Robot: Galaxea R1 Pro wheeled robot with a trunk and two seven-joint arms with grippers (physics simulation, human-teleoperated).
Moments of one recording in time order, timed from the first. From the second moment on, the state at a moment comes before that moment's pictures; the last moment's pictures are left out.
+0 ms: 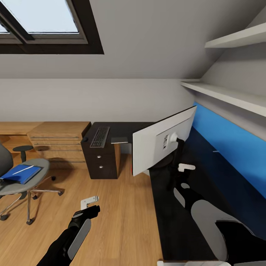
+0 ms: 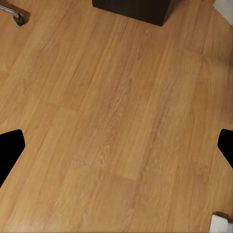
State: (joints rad) left arm -0.39 0.02 -0.22 -1.01 0.50 0.40 0.51; right arm -0.94 0.02 -0.04 -0.22 0.00 -0.40 -0.24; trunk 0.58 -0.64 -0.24
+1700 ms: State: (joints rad) left arm -0.39 0.02 -0.22 -1.01 0.50 0.40 0.51; right arm -0.94 -0.01 -0.04 -0.22 0.00 -0.40 -0.24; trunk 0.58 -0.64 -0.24
